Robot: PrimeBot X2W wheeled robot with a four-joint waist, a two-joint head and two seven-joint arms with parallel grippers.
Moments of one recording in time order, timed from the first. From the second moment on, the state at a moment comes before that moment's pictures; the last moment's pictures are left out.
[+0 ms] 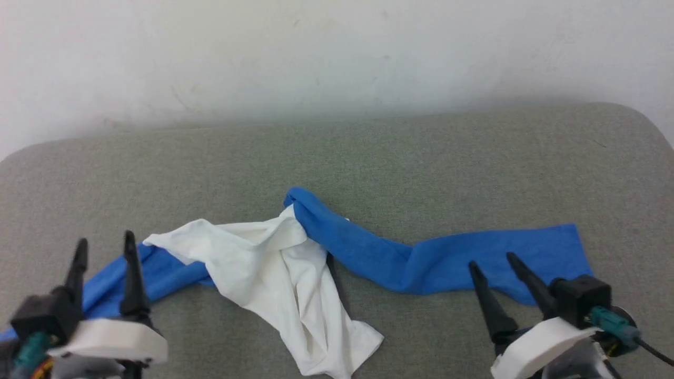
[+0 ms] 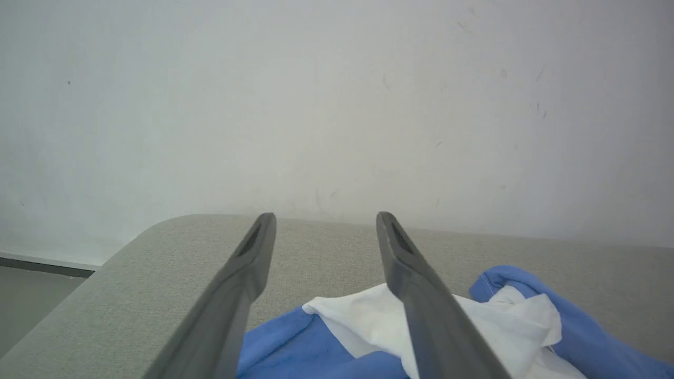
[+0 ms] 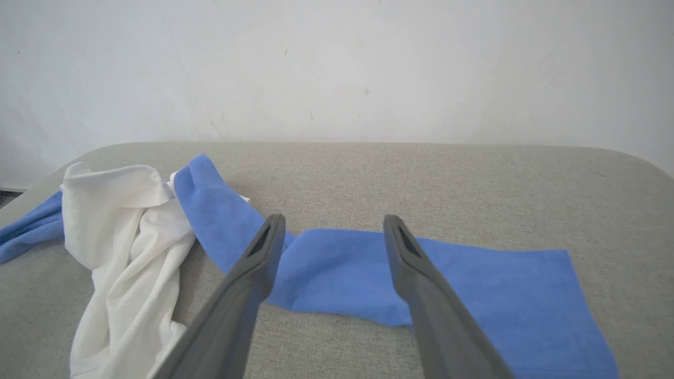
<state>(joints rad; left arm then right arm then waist) 0.03 0.58 -0.24 -0.11 -0.65 0.40 -0.25 0.10 -0.07 0.09 -0.10 0.20 0.13 0.07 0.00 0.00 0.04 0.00</state>
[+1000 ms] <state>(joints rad) 0.03 0.34 -0.35 -0.08 -0.53 0.35 -0.26 -0.54 -0.30 0.77 0.53 0.61 0.13 0.35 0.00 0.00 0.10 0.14</state>
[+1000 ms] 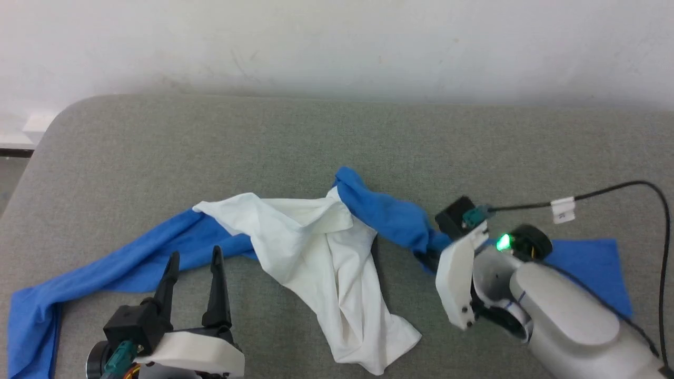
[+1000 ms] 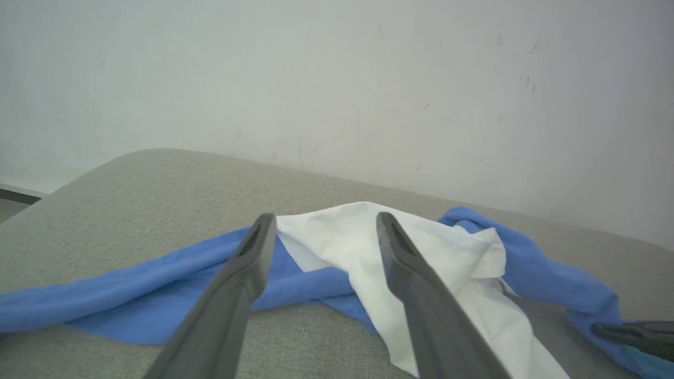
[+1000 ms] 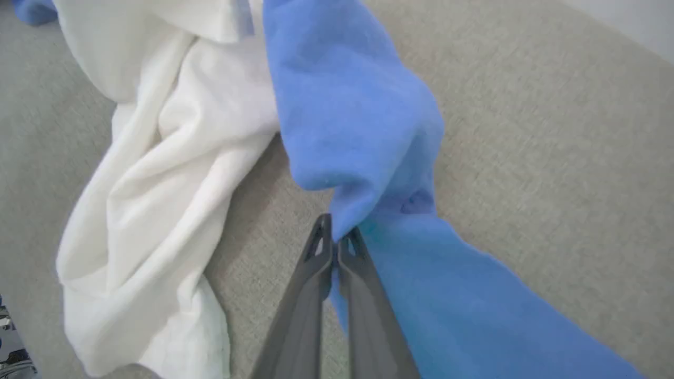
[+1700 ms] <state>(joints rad) 0.03 0.30 -0.32 -0.05 -0.50 0.31 -0.26 -0.61 -0.45 0.14 0.92 0.85 0.13 0.29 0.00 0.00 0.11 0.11</state>
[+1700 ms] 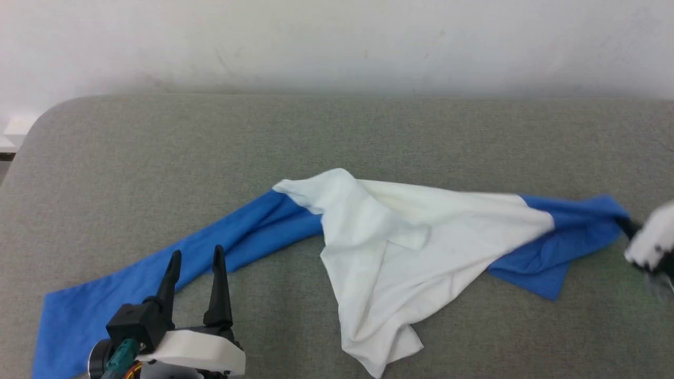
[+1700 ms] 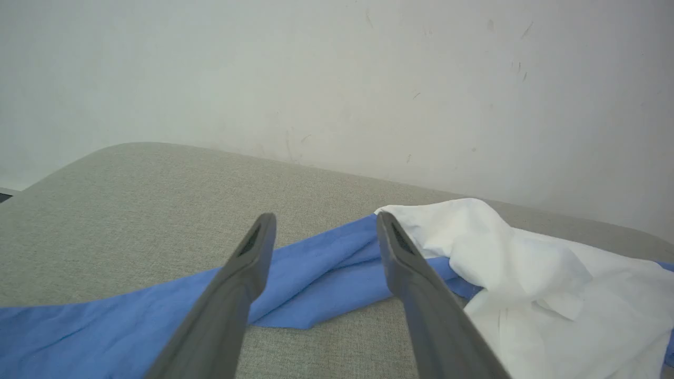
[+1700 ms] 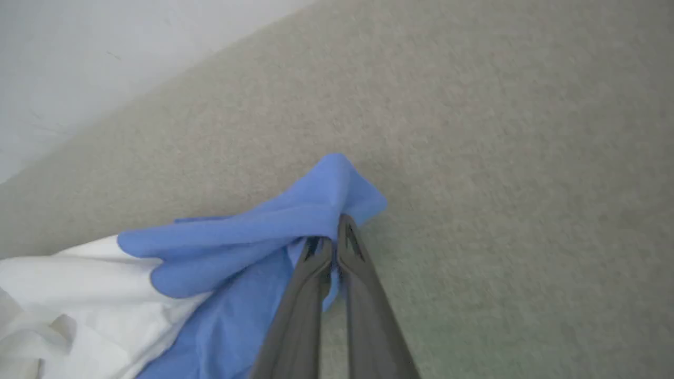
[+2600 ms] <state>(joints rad) -0.04 0.30 -0.33 -0.04 -0.48 0.27 -0.26 -0.56 -0.48 0.21 0.43 0.79 0.13 0.59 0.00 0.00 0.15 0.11</state>
